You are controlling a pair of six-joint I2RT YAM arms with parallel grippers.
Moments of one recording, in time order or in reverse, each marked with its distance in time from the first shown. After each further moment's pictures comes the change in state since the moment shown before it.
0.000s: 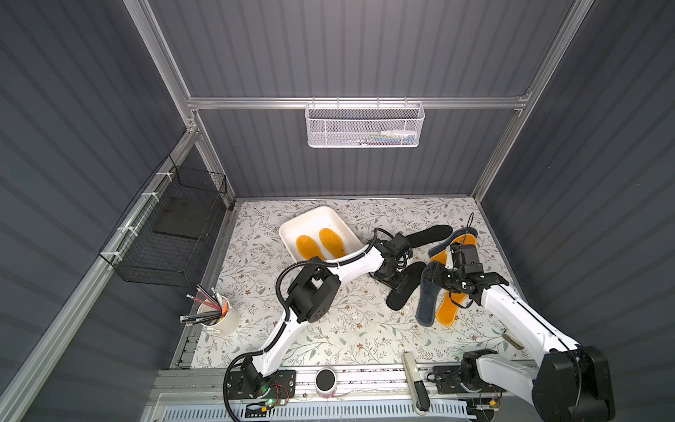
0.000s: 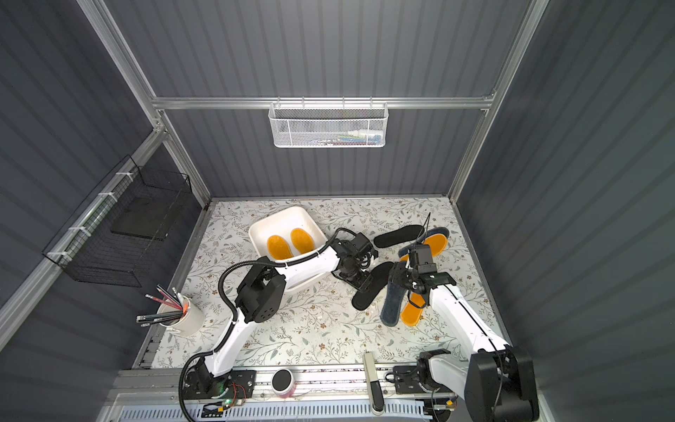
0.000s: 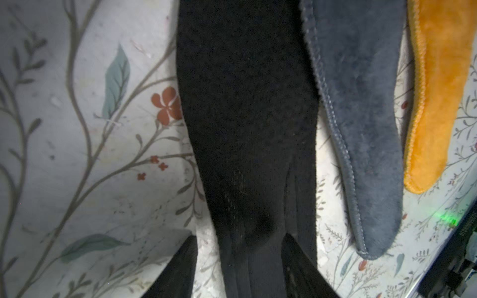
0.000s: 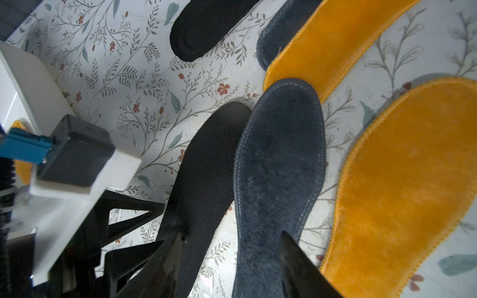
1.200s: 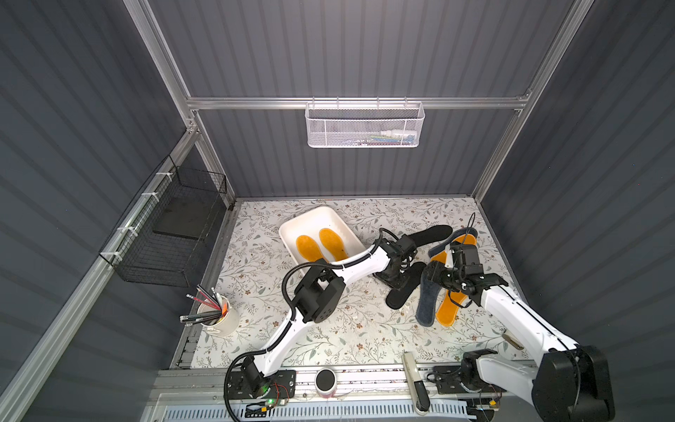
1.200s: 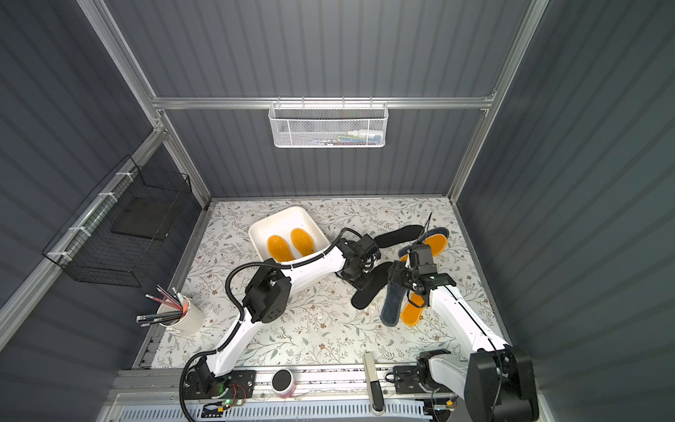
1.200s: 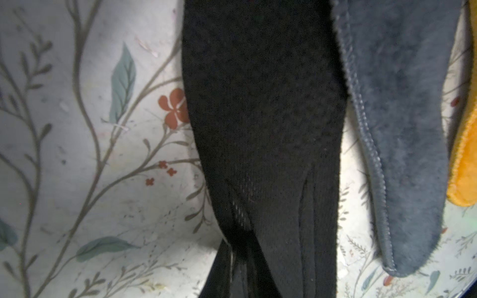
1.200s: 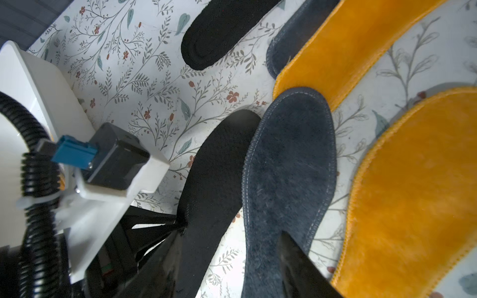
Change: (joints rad) left arm -0.023 0.071 0.124 -0.118 -0.096 0.018; right arm -0.005 0.000 -0.019 0.047 -0.018 0.006
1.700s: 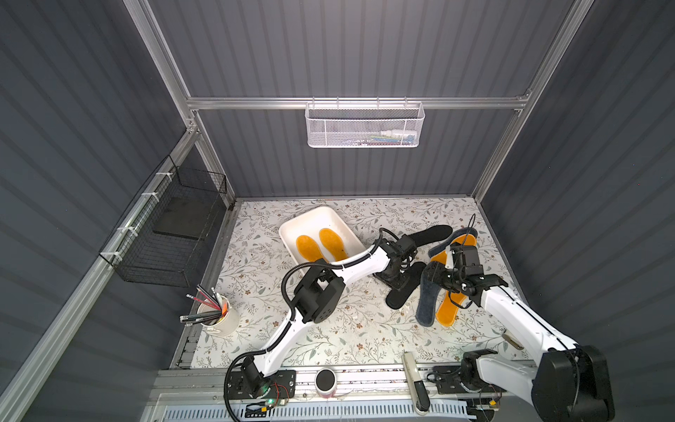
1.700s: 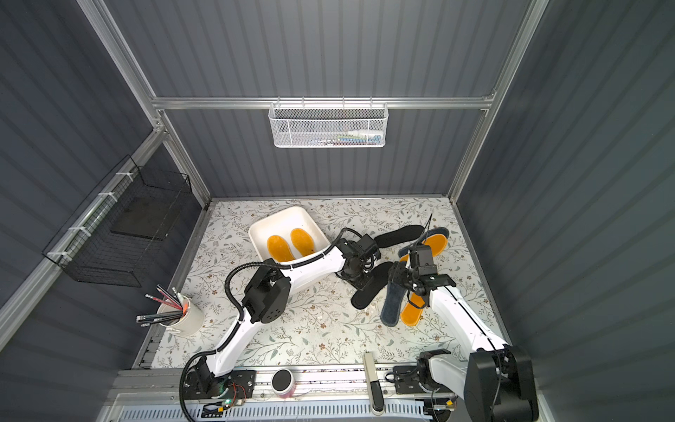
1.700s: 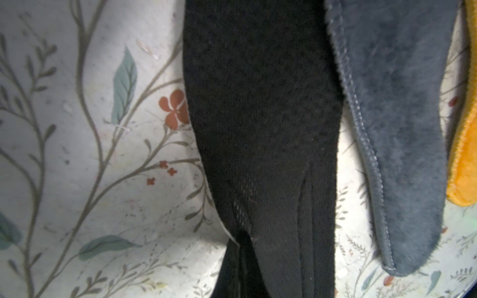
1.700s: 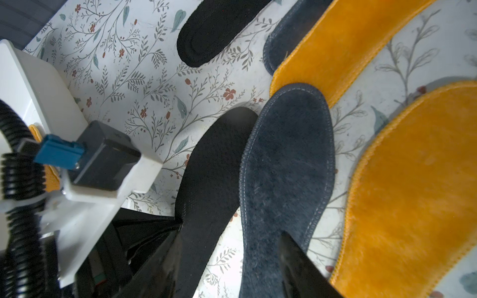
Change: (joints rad) left arm 0.000 -0.016 -0.022 0.019 -0.015 0.004; right arm -0.006 0.000 -0.011 0.007 -0.007 0.000
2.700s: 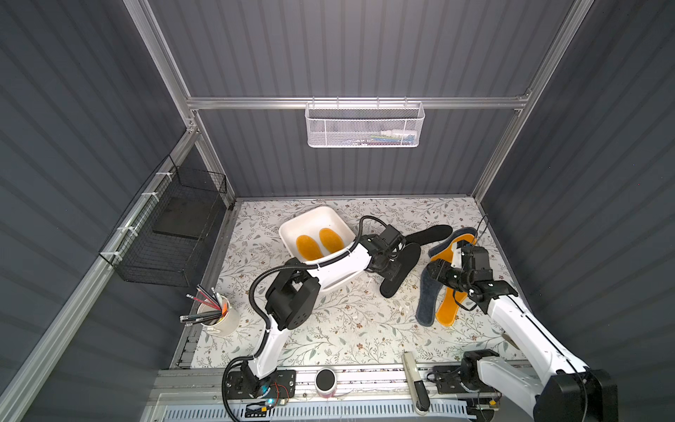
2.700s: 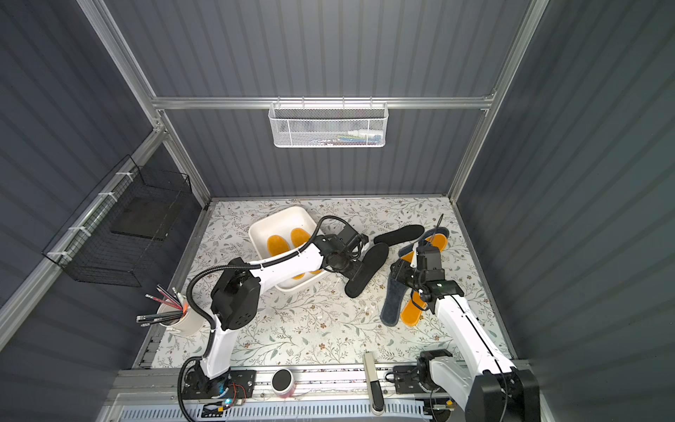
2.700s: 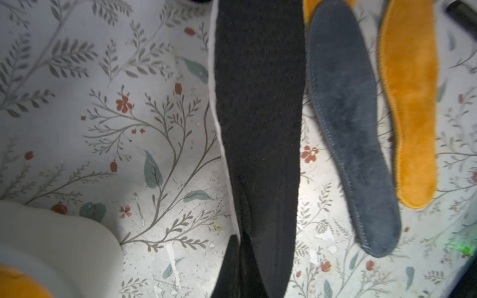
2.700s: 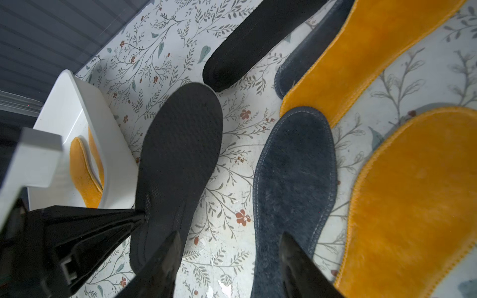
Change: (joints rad) left arm 0.045 -0.309 -0.300 0.256 -0.066 -0.045; right arm -0.044 -0.118 -0.021 0.023 -0.051 0.000
